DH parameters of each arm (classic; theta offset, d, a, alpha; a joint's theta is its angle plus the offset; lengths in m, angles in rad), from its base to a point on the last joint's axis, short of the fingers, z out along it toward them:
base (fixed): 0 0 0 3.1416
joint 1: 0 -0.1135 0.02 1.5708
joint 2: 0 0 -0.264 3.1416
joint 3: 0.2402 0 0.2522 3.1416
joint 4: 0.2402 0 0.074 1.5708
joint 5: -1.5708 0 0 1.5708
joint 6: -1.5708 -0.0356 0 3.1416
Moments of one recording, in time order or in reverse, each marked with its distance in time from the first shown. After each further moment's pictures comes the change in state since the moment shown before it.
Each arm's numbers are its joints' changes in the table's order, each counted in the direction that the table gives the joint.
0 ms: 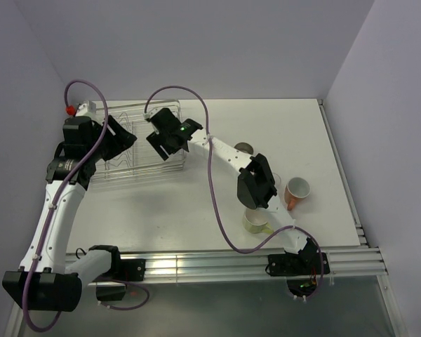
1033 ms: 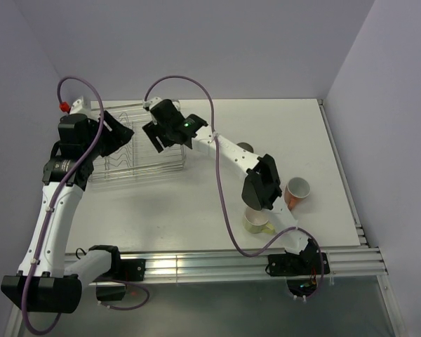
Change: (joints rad) left arm 0.000 -0.006 0.040 -0.014 0.027 0.017; right arm -0.001 -0.084 -0.003 -0.069 0.035 -0.066
